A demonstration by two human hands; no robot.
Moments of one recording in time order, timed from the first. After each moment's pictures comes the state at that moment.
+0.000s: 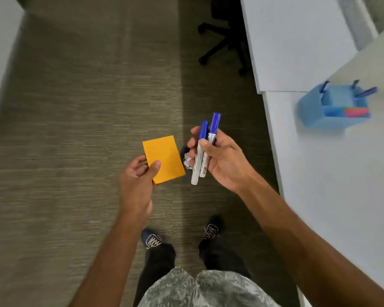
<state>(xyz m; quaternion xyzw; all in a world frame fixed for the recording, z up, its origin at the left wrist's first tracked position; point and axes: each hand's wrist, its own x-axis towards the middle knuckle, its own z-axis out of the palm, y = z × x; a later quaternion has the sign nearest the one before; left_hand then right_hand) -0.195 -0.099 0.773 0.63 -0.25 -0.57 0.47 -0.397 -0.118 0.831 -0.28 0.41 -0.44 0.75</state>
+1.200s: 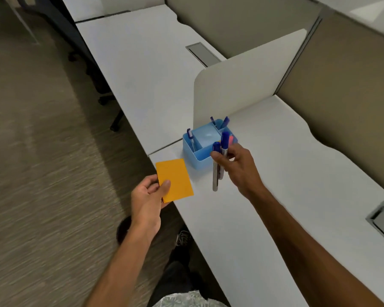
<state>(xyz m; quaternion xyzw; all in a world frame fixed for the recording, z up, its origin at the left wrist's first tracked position) -0.600 -0.197 0.827 0.51 -0.41 -0.69 0.30 -0.815 -0.123 0.848 -0.31 0.76 -0.49 0.29</state>
